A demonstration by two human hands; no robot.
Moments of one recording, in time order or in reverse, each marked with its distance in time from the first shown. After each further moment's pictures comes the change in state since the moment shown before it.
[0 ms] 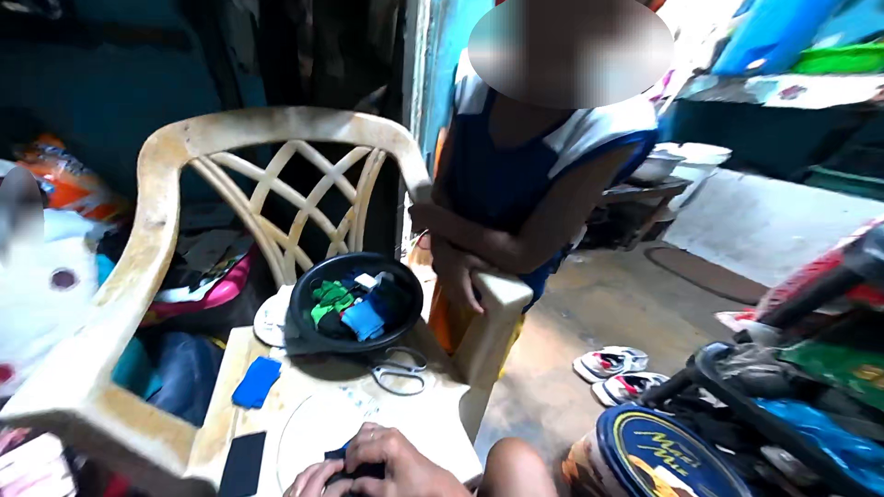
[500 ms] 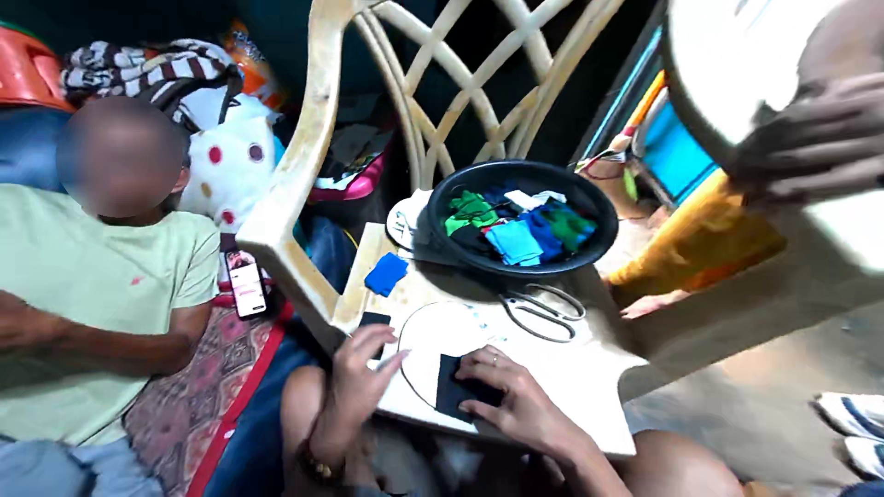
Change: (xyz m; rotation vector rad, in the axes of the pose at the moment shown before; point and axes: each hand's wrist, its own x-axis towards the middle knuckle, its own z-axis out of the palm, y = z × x) left_hand 0.009 -0.021 -0.062 0.104 0.366 -0.116; right_hand 0.001 -0.006 0.005 -0.124 -0.036 0.065
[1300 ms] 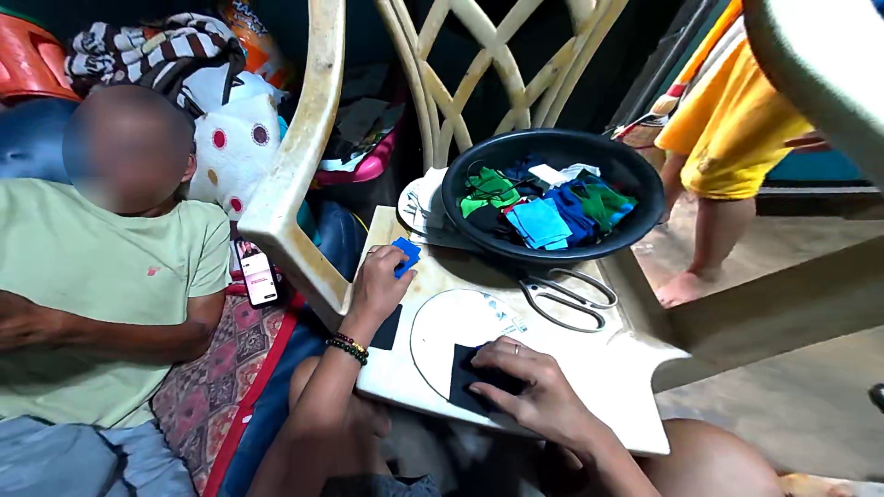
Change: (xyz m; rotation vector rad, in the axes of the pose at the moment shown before) left_hand 0.095 -0.056 0.035 0.155 -0.159 -0.074; right_hand 0.003 0.008 0.006 0.087 0.121 -0.057
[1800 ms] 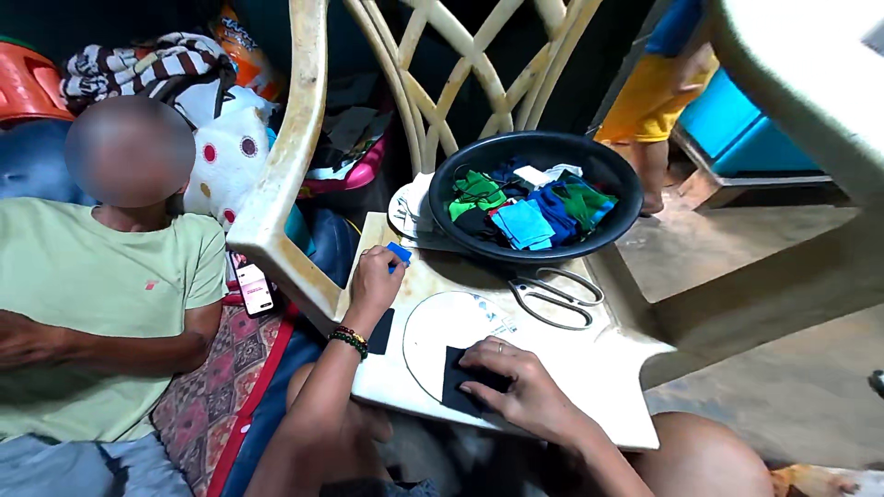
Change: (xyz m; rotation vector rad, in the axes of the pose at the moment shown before) left_hand 0.018 0.009 0.006 0.048 -0.098 -0.207; right_hand 0.002 -0.001 0.001 -0.006 -0.029 0.027
